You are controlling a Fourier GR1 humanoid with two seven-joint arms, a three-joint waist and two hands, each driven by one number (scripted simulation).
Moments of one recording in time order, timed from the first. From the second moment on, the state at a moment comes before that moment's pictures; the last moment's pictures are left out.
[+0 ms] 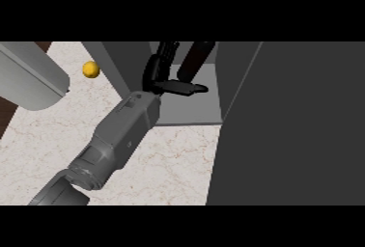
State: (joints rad) left arm -1.10 0.01 -0.27 -0.25 0.67 0.08 -0.67; right arm -0.57 -0.19 -0.07 -2.38 -0.27 -0.06 0.91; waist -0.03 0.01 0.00
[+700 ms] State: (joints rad) left arm -0.90 0.00 -0.44 -0.84 0.59 0.29 -0.42; right arm -0.59 -0.23 -0.05 -2.40 -0.23 -0.11 0.95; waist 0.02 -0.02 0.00
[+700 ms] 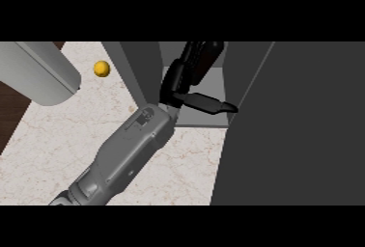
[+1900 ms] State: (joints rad) left arm -0.19 0.12 -0.86 -1.80 0.47 0.68 -0.31; right arm -0.66 -0.25 0.00 -2.40 -0.18 -0.16 0.98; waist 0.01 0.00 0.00
